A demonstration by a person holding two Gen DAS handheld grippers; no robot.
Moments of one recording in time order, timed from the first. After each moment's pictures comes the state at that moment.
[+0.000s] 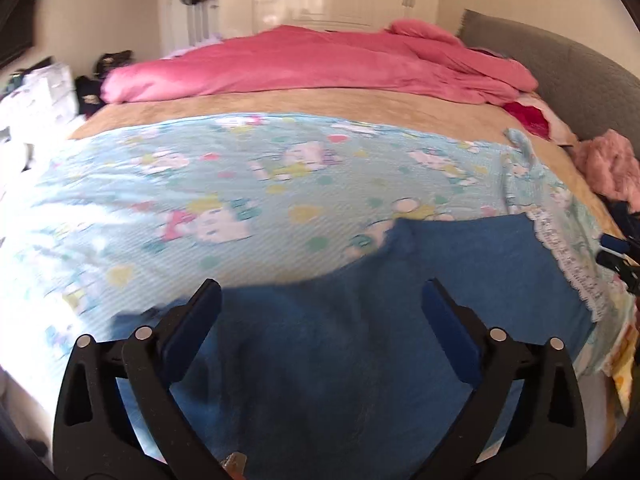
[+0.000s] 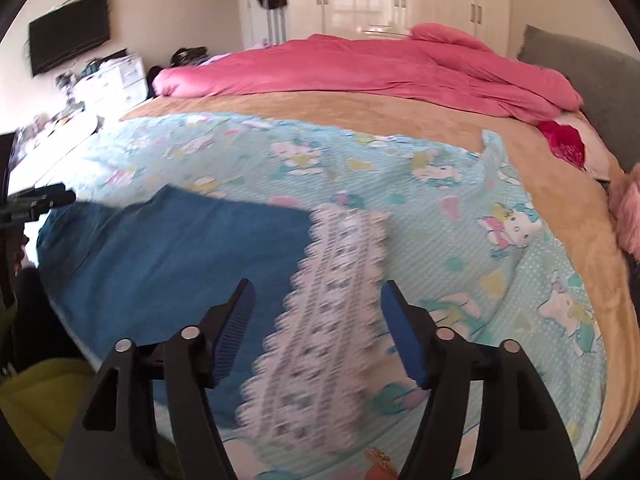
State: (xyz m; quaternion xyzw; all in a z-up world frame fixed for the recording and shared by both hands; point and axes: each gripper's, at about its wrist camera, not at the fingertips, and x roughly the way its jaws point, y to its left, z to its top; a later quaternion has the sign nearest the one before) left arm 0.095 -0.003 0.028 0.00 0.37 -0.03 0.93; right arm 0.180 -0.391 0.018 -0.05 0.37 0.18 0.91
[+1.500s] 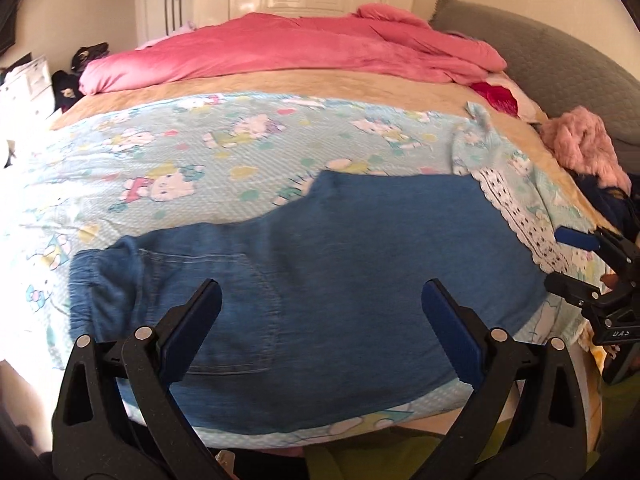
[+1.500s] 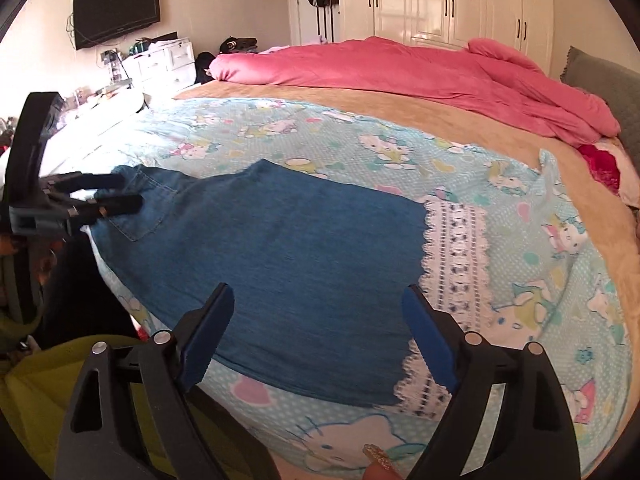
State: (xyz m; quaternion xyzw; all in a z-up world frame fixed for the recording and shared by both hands) left arm 0.061 -0.063 0.022 0.00 0.40 -0.09 0.91; right arm 0.130 -0.319 0.025 -0.07 0.37 0.25 0.89
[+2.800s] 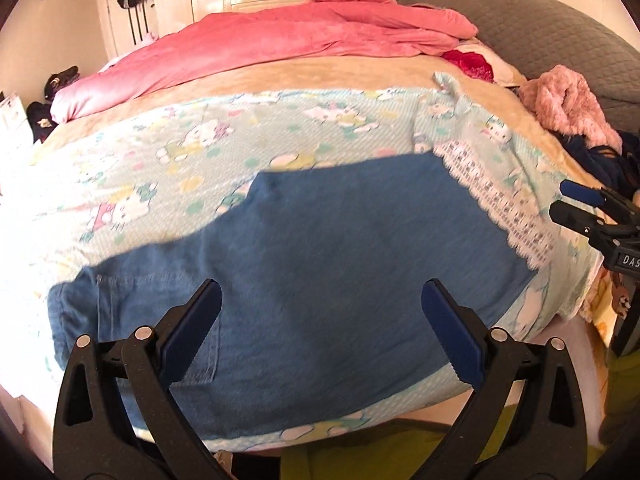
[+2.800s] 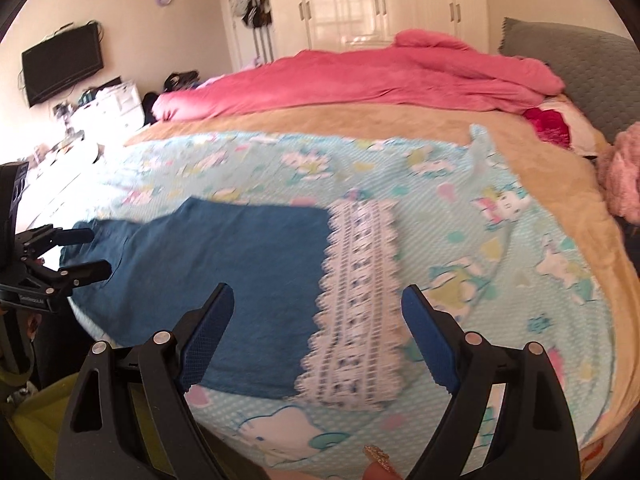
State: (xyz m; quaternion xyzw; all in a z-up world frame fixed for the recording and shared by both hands) left arm 0.069 -0.120 0.031 0.05 0.41 -0.13 0.90; right arm 0.138 -0.400 0.035 0.00 0.35 0.16 0.92
